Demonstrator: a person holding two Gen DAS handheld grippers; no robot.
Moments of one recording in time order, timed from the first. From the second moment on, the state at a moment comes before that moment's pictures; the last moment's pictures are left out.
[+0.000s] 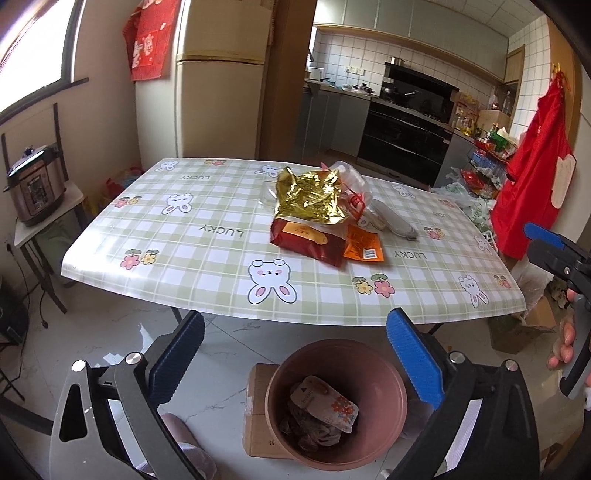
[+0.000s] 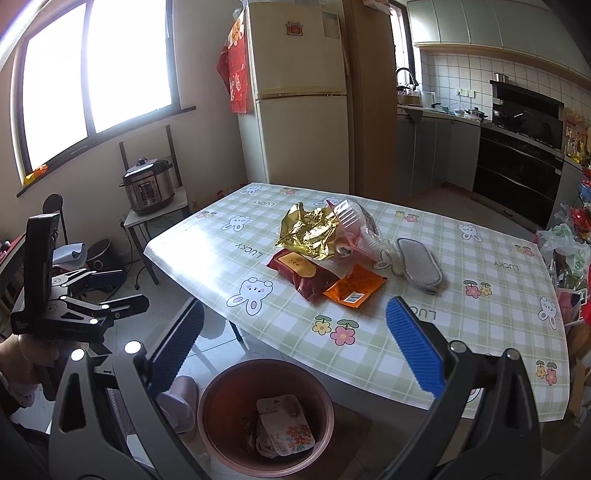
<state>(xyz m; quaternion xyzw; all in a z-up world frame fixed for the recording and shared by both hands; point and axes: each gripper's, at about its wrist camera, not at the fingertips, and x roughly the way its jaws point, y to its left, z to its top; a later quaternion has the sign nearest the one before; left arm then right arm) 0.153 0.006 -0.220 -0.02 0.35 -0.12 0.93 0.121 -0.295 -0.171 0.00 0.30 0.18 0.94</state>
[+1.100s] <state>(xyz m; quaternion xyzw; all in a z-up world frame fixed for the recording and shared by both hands) 0.231 0.007 -0.268 -0.03 0.39 -0.13 0.91 0.191 -0.312 -0.258 0.00 0.39 0.15 0.91</state>
